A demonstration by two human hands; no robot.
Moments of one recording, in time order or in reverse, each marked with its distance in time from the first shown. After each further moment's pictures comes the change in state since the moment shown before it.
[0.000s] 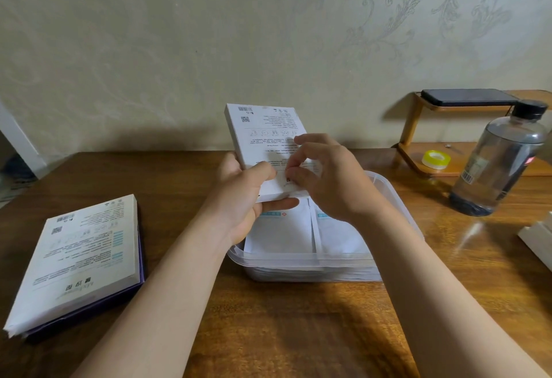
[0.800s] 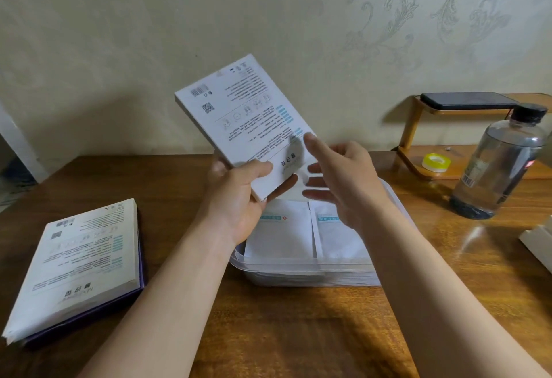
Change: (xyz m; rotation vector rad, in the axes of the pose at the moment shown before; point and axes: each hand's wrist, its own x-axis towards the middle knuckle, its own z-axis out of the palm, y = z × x) left_hand 0.007 -0.003 -0.006 -0.261 -0.076 0.118; right_hand 0.007 -0.016 -0.002 0.608 0.238 0.634
